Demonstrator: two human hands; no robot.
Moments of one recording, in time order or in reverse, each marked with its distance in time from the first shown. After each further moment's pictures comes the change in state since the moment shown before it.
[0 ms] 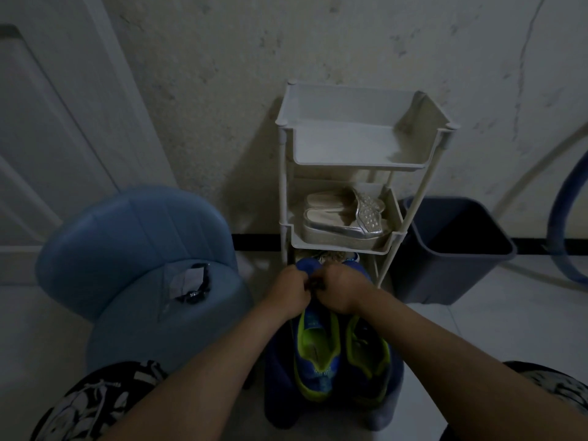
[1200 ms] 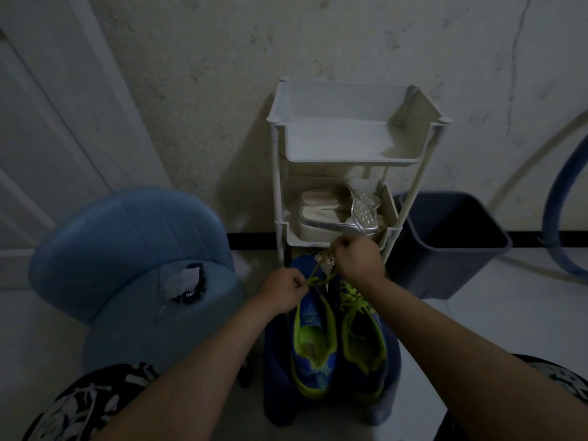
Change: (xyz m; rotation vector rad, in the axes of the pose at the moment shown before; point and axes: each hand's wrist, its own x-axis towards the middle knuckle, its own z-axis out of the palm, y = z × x) left_hand 0.009 -0.018 0.006 -0.180 -0.097 -0.078; right_hand 0.003 0.015 -0.023 0.512 0.464 0.419
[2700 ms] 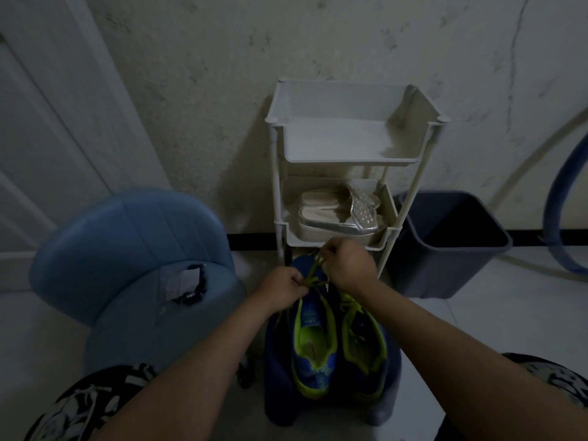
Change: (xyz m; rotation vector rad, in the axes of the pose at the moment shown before) left_hand -0.002 0.002 -0.006 -0.115 -0.037 -0.052; right_hand -0.002 0.003 0.012 -0.177 -0.084 -0.165
